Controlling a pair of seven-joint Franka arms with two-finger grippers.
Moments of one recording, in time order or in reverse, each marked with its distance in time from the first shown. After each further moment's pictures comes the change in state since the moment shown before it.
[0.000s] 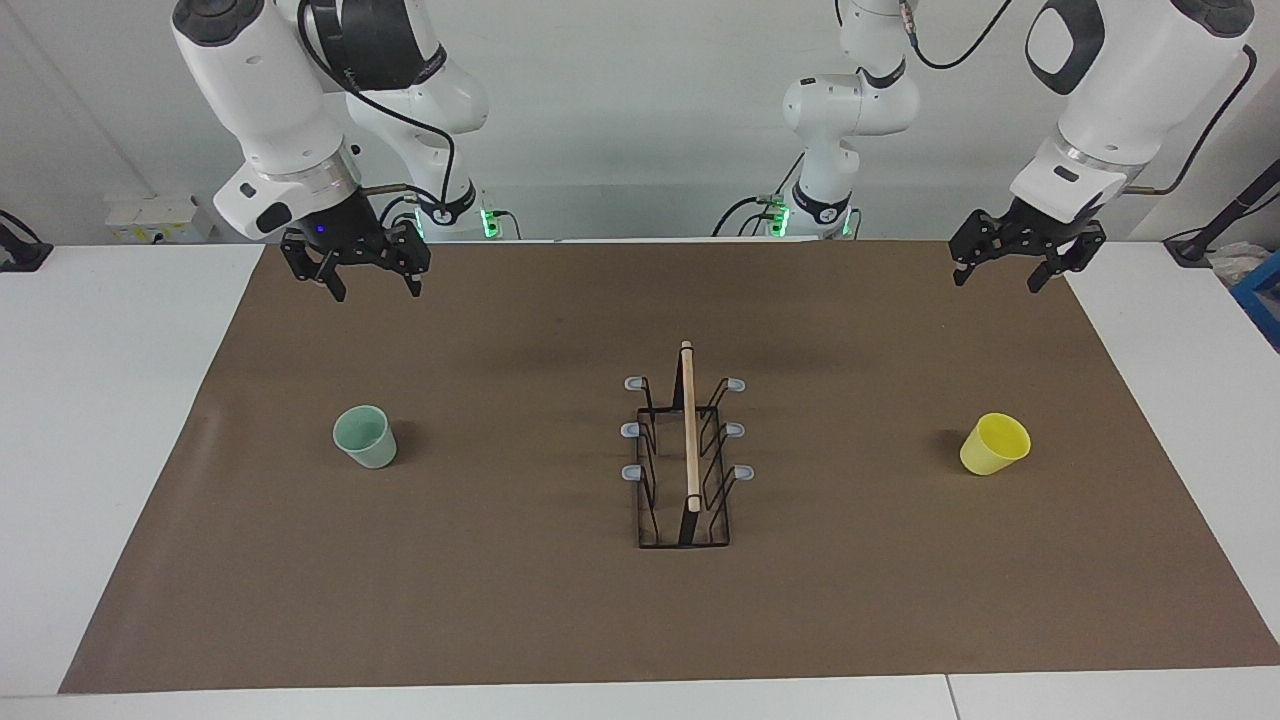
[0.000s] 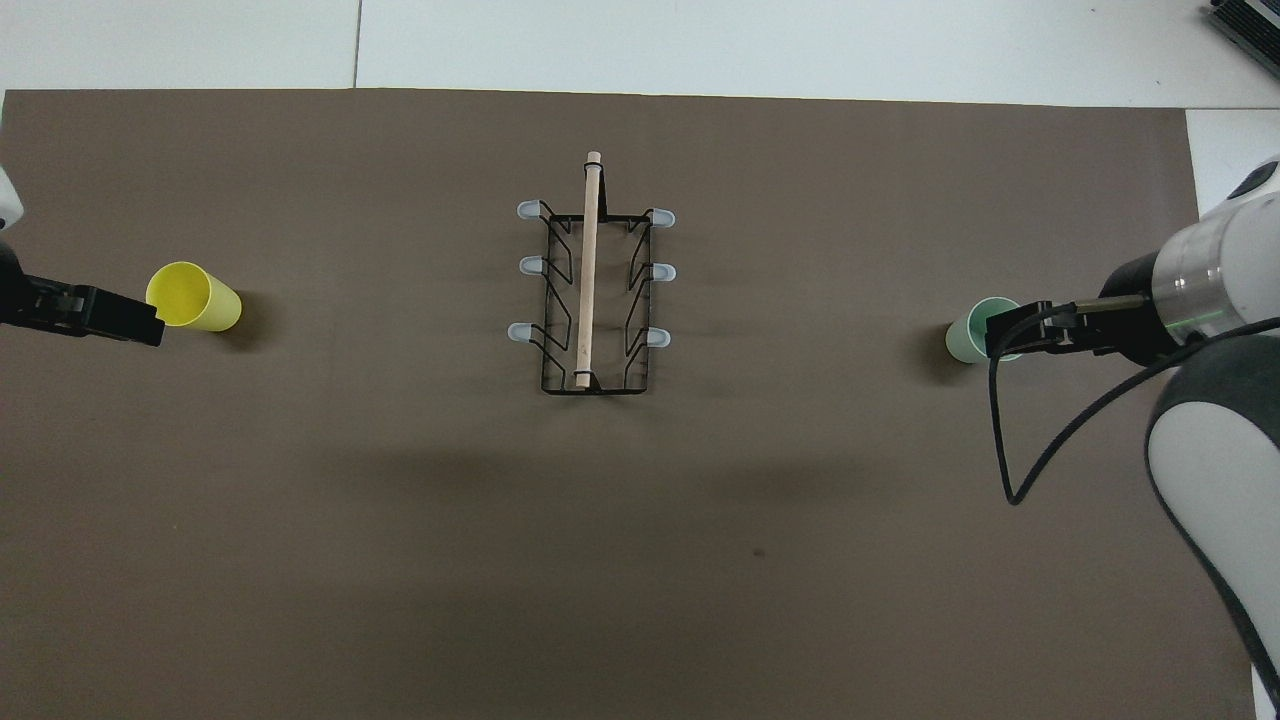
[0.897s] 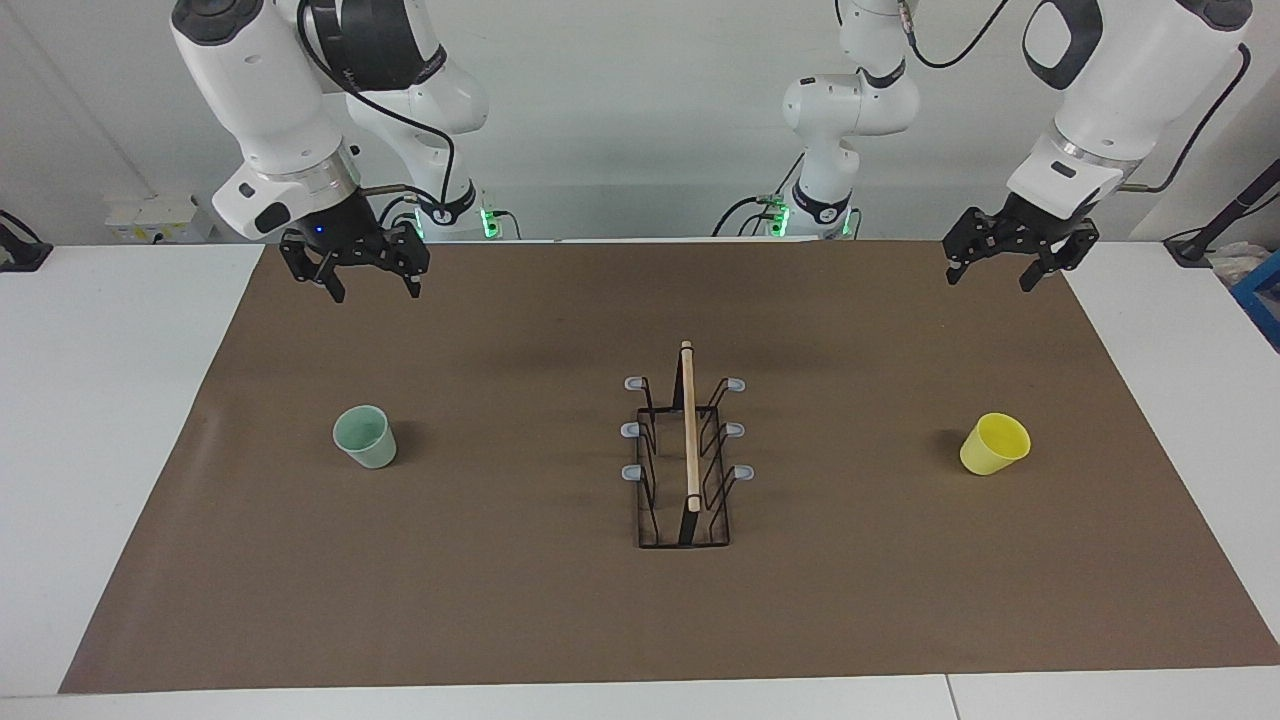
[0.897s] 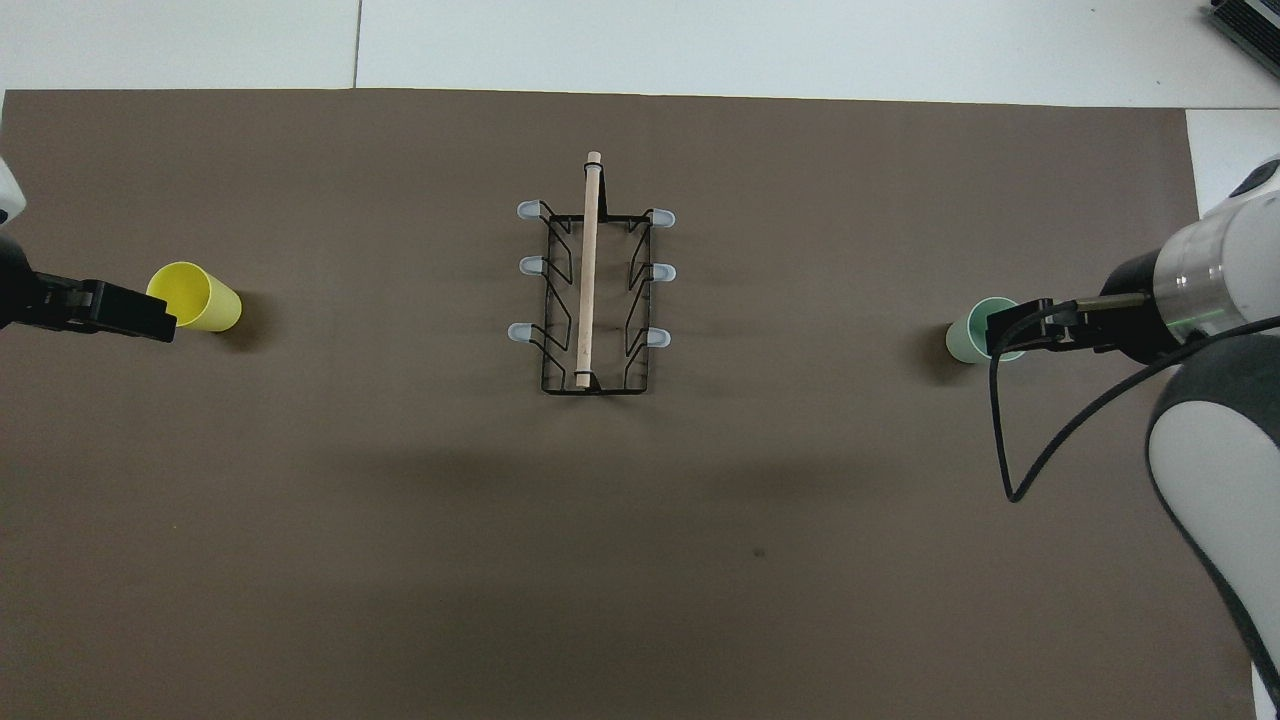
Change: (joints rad) left arm -0.007 0.004 0.008 0.003 -0.041 -0.004 -0.038; right arm -0.001 0.001 0.000 0.000 0.000 0.007 0.000
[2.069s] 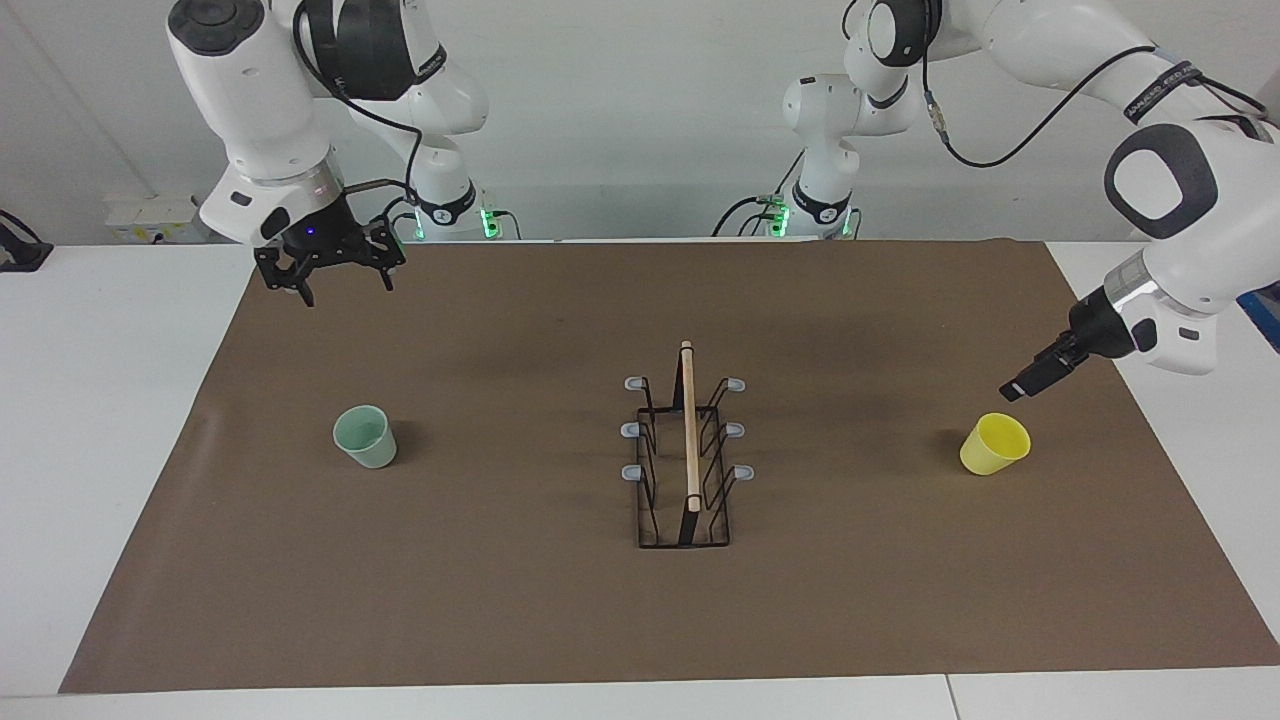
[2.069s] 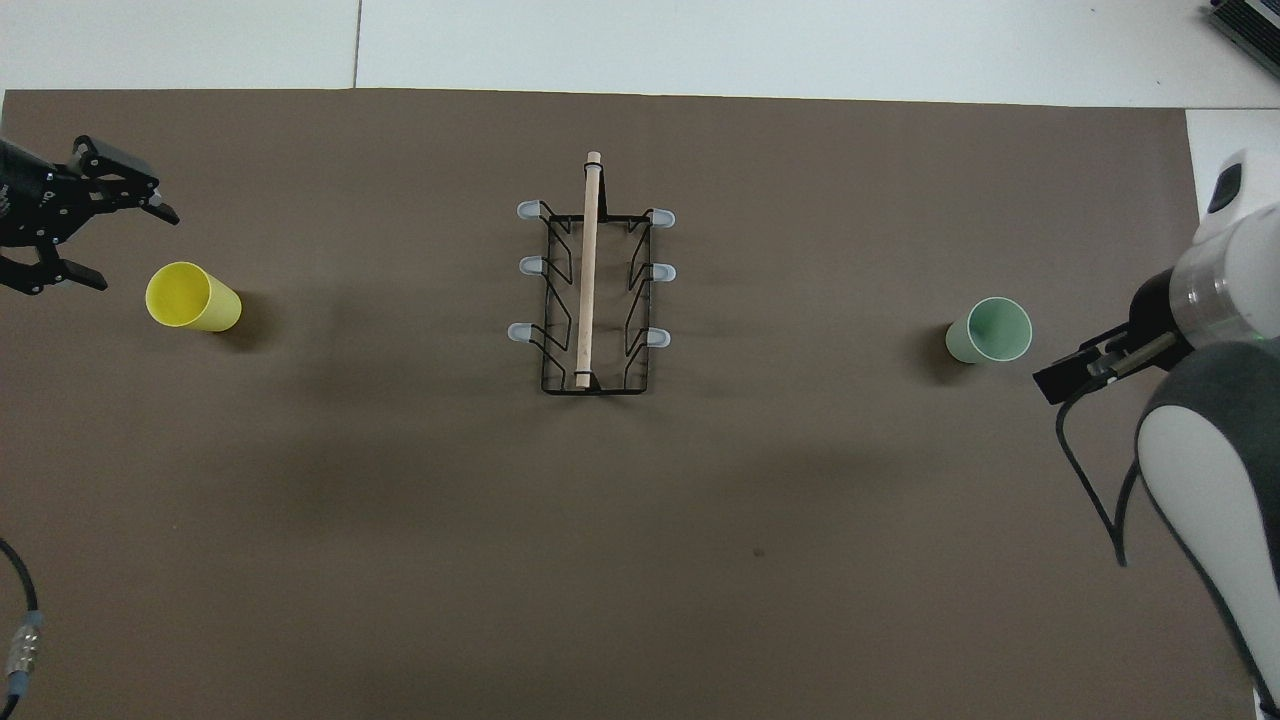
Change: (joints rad) left arm -0.024 0.464 0.262 0.359 -0.296 -0.047 -0.671; right arm -0.005 -0.001 0.013 -0.002 -0.197 -0.078 -0.548
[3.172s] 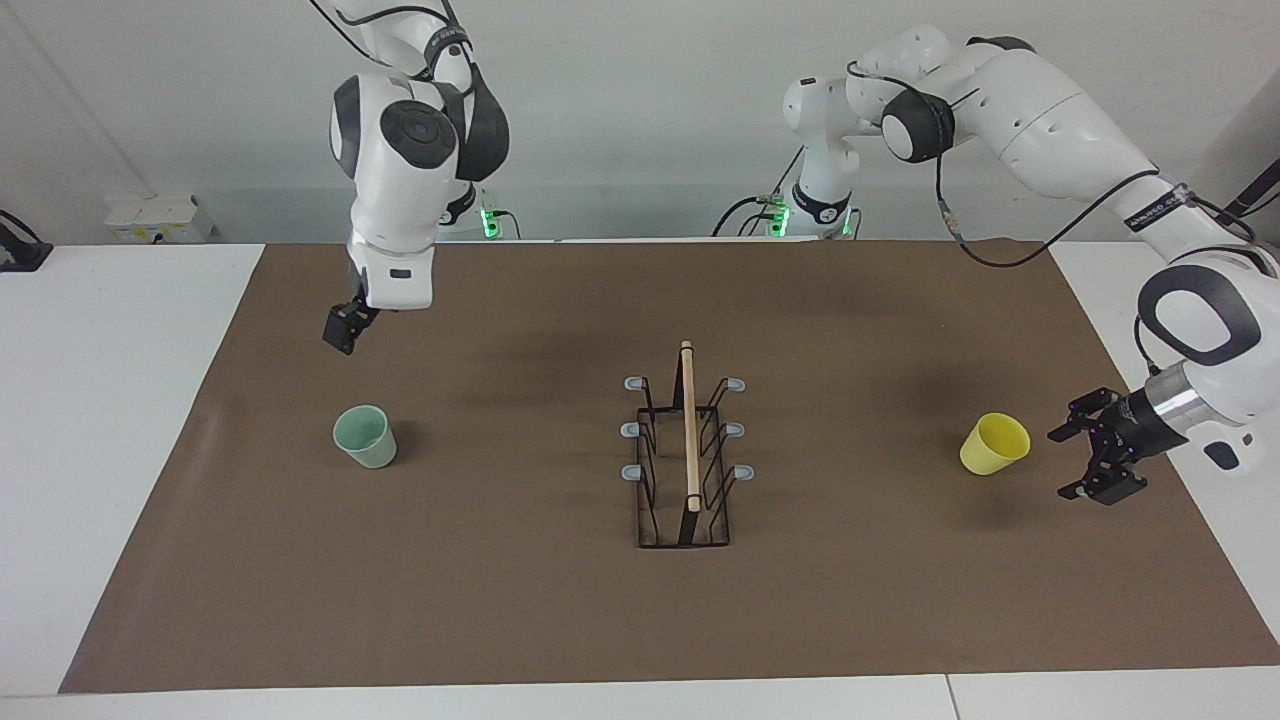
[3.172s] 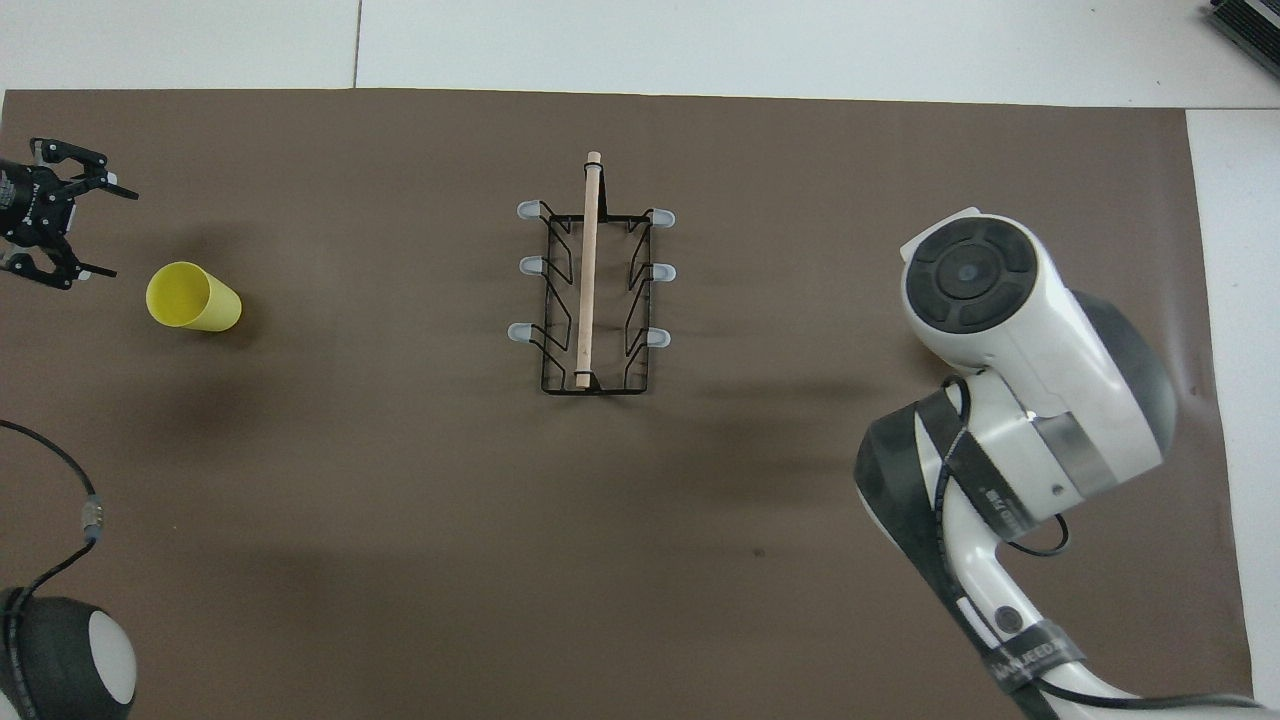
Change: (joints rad) left arm 0.089 0.335 0.221 0.116 -0.321 0.119 -0.257; right arm 0.221 0.183 0.009 -0.147 -0.469 0.160 -0.259
